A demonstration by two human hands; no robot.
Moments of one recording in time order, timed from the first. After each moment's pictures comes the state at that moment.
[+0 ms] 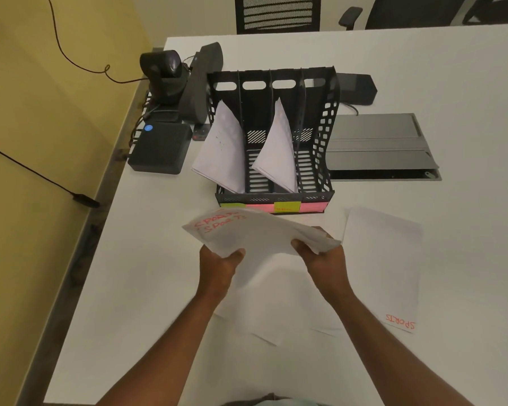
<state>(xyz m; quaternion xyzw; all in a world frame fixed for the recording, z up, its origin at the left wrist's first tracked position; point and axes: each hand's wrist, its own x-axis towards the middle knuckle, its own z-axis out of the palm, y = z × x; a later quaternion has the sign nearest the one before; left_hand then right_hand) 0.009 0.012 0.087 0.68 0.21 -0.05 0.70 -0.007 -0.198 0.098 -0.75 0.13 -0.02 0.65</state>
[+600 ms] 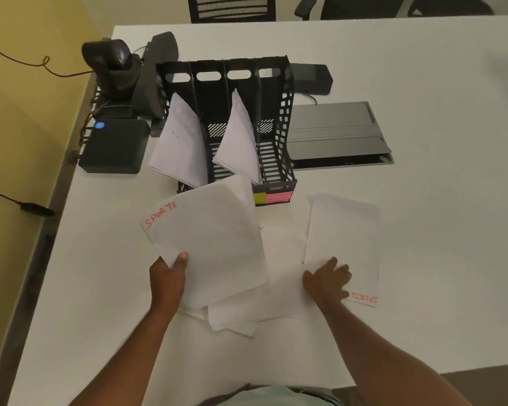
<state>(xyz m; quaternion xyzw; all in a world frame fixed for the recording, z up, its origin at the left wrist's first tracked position) -0.002 0.042 0.046 0.75 0.27 -0.02 0.60 -0.051 -0.265 -0.022 -0.82 0.48 0.20 0.23</state>
